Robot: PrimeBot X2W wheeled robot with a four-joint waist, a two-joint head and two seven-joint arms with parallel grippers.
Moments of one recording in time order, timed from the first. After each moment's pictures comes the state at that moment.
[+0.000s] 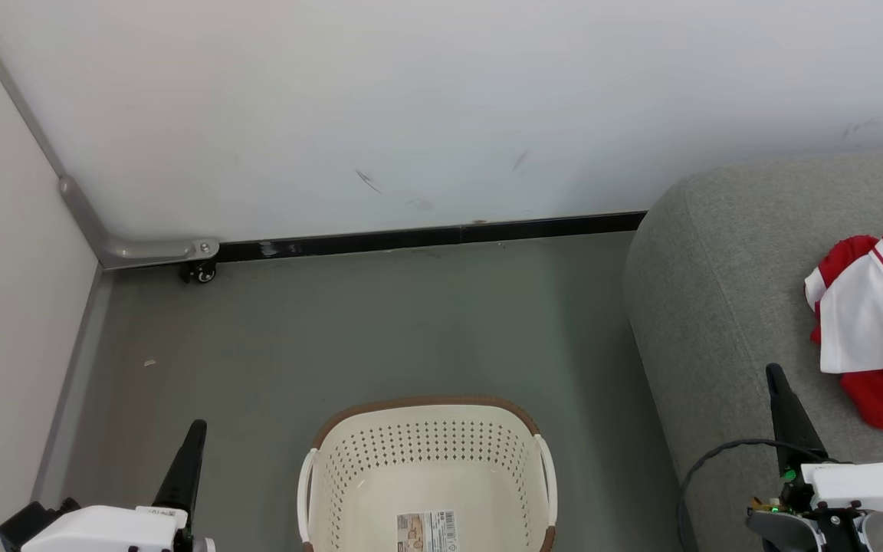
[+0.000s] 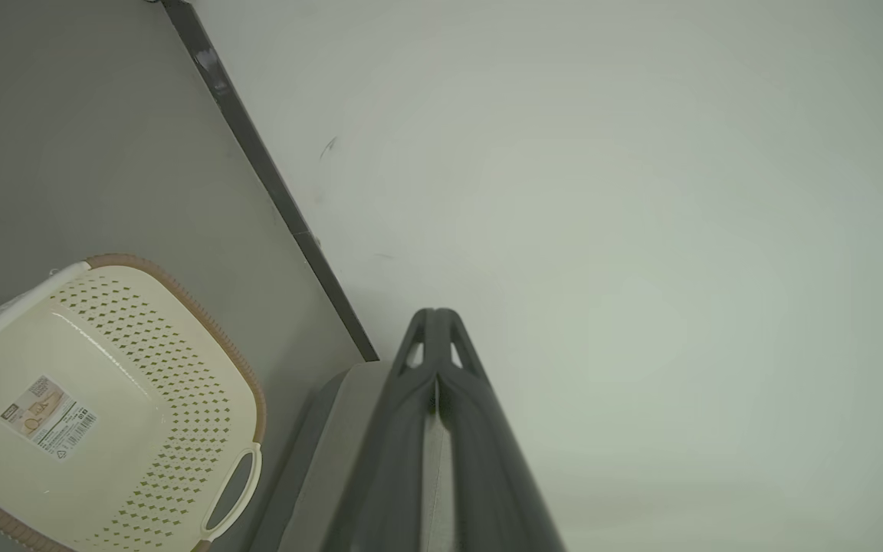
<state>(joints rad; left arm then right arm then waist) -0.03 0.07 0.02 0.26 -1.41 -0.04 0.07 -0.03 -0.05 -0.09 0.25 1.41 0.12 0.06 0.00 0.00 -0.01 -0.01</state>
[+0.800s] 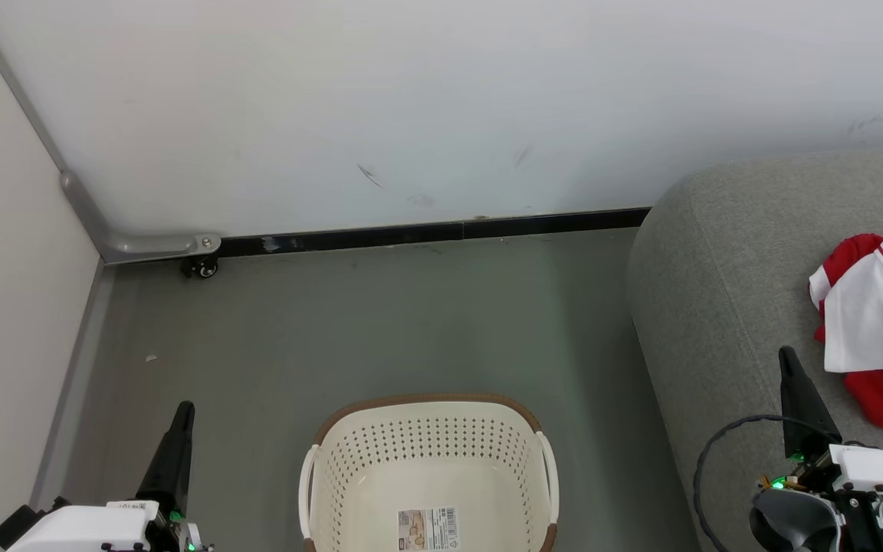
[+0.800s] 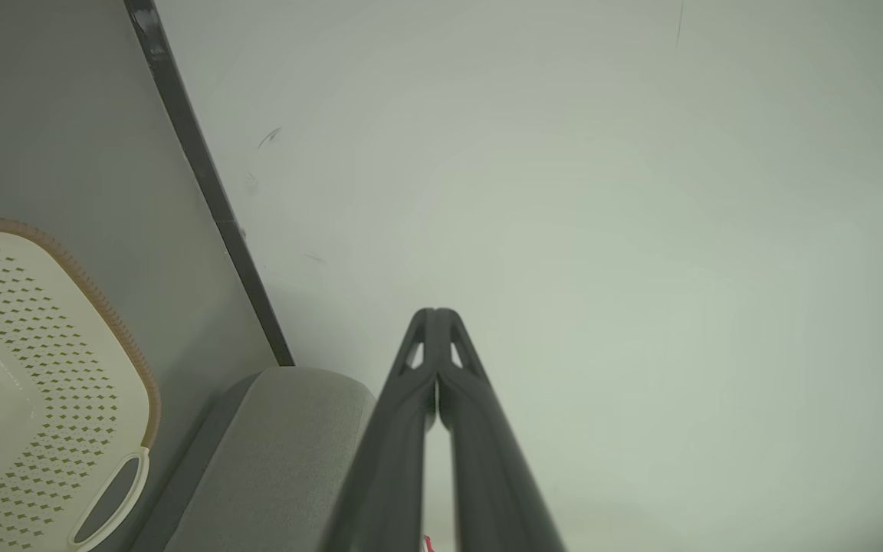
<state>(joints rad) -0.05 0.04 0.08 0.26 -1.60 -0.11 0.11 -0.06 -0.05 -0.11 0.27 1.63 0.12 0.08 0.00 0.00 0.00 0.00</state>
